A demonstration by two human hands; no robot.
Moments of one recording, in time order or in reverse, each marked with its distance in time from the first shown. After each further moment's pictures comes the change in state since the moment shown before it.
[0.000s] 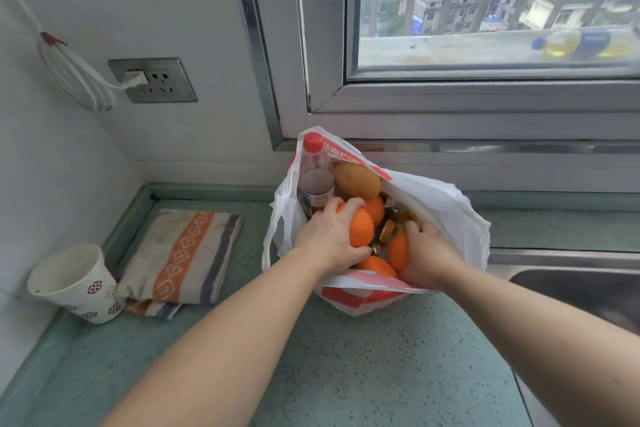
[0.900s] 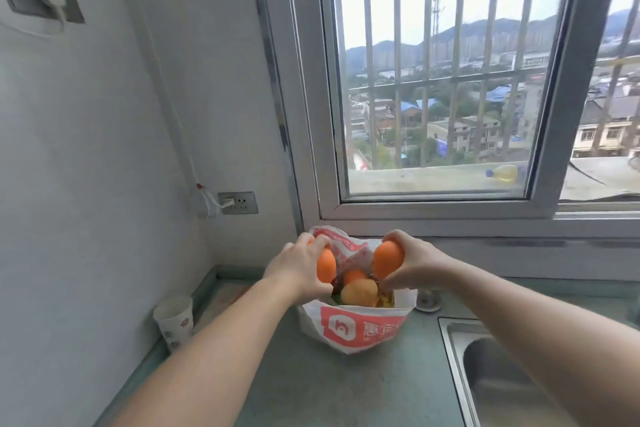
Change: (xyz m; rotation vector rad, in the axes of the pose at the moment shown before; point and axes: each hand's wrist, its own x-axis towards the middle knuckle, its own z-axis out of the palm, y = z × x) left_hand -0.179 0.113 -0.143 0.213 0.258 -0.090; right_hand -0.177 0.004 -0.180 0.423 0.095 -0.332
